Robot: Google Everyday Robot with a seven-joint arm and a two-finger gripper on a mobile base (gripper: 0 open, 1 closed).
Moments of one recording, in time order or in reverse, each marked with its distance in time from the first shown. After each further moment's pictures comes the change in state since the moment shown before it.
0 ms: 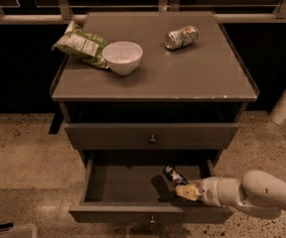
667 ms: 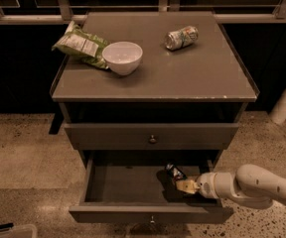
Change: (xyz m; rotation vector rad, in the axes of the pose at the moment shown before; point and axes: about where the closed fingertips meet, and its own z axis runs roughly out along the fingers) arm -0.005 -0.040 0.028 0.015 0.022 0.035
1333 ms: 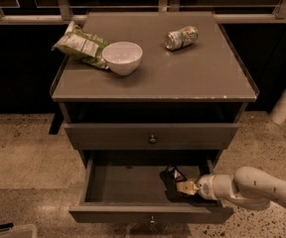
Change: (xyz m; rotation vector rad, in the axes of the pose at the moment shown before) arm 0.010 -0.017 0.014 0.010 0.008 0.048
